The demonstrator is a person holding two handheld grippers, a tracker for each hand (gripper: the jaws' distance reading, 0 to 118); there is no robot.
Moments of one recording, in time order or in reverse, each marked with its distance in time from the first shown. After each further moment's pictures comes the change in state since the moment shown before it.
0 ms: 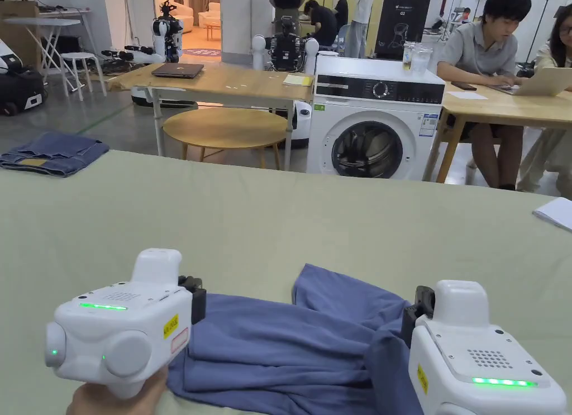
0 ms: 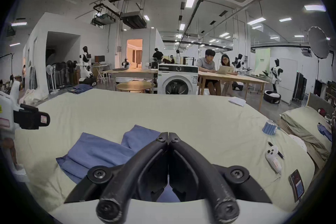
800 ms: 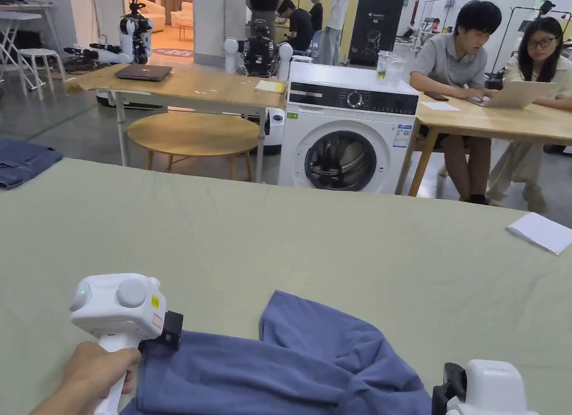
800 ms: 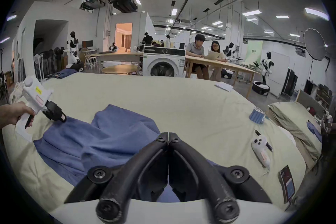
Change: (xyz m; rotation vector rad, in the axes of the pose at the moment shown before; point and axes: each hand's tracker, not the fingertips) left arm -0.048 0.022 -0.237 -0.581 0.072 0.085; right arm 0.064 -0.029 -0.028 -0.146 -0.123 0.021
